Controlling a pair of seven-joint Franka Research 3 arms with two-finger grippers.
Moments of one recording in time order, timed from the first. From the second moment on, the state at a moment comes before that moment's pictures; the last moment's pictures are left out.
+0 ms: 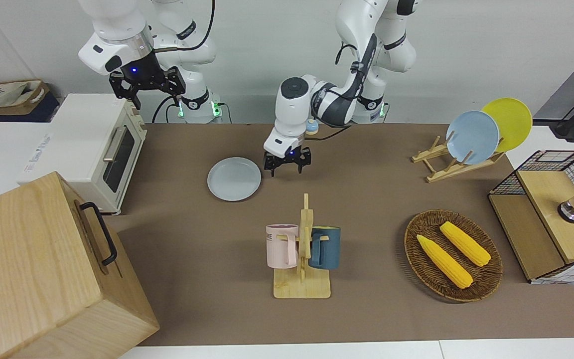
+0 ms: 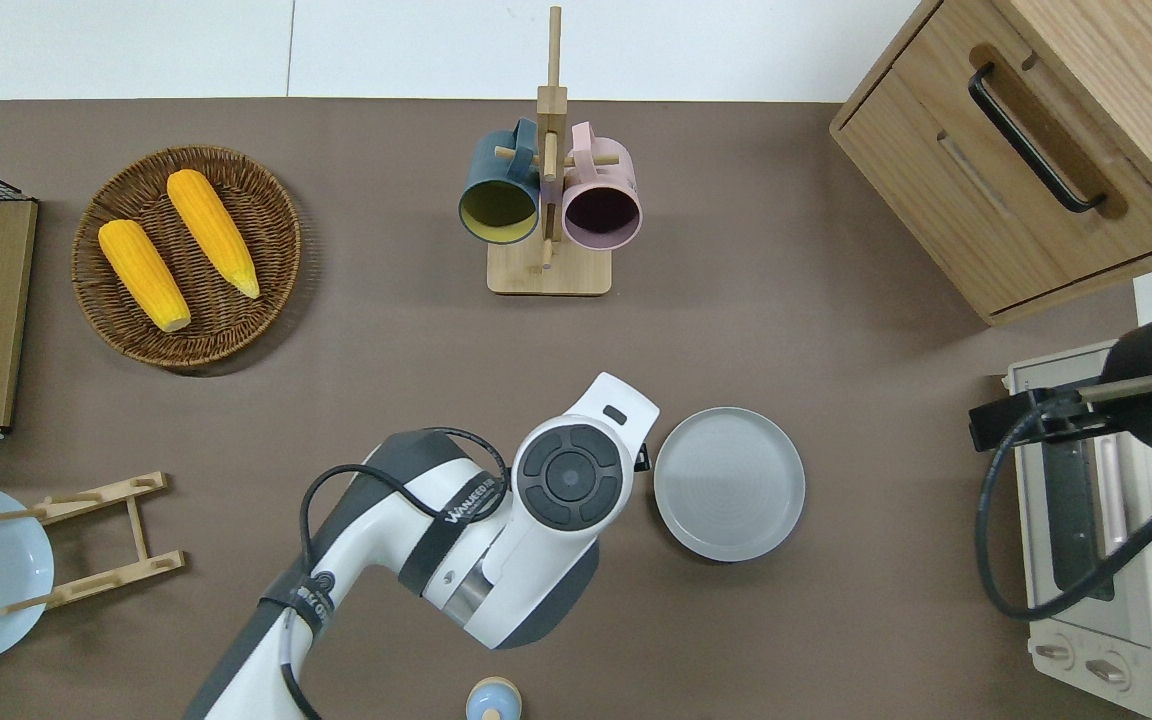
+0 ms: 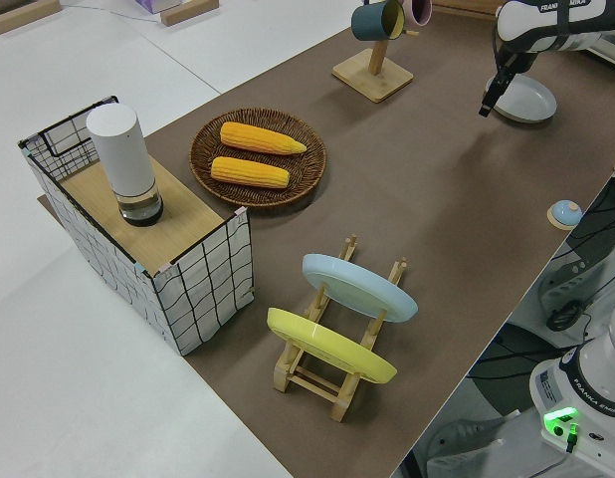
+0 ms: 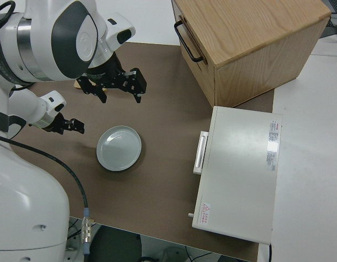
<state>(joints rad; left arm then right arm) -0.61 0.24 -0.10 -1.96 0.00 2.24 -0.83 -0.03 -0.02 0.14 -1.48 0.00 1.33 0.02</state>
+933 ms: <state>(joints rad) -0.33 0.04 -0.09 -1.96 -0.07 1.94 -0.40 -0.03 -0.02 0.14 -1.48 0.00 1.33 0.02</state>
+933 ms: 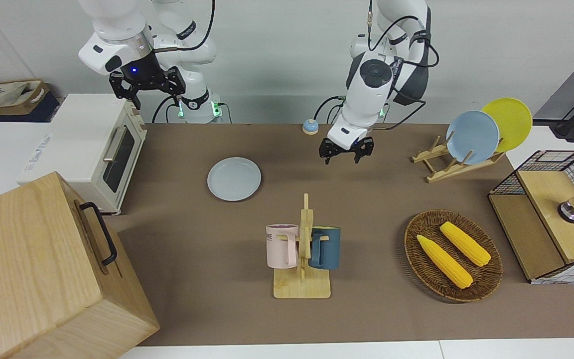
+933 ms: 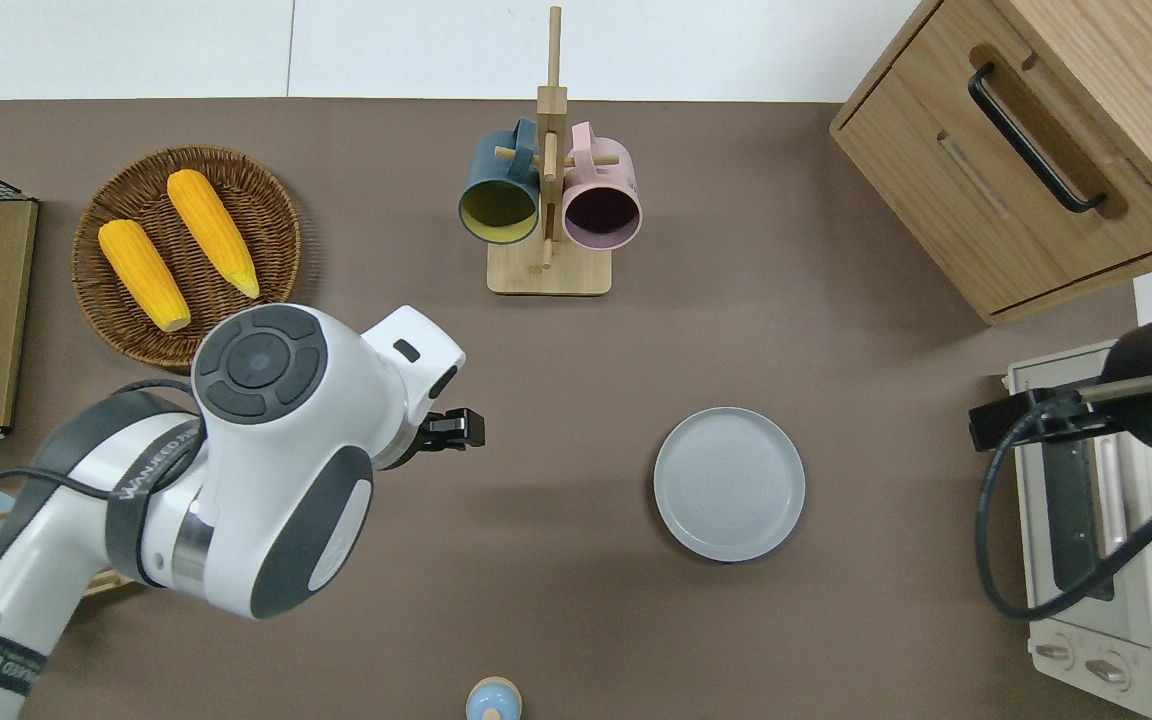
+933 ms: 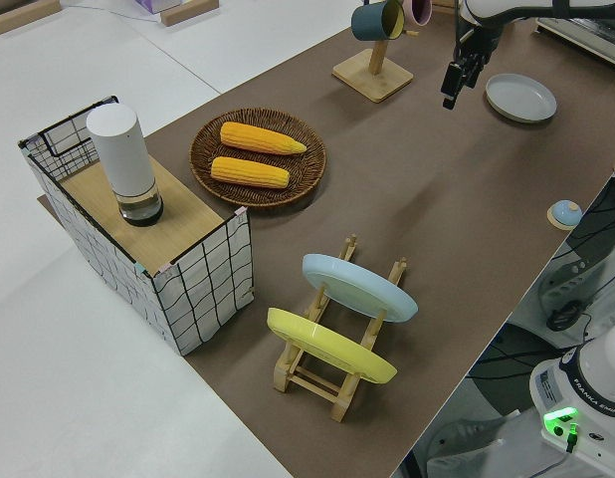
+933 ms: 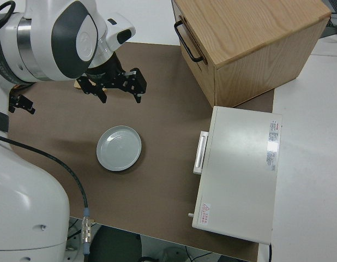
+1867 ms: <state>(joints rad) -0.10 -0.06 -0.08 -1.89 -0.07 1.75 -0.13 -0.03 -0.02 0.14 -1.48 0.00 1.33 0.02</state>
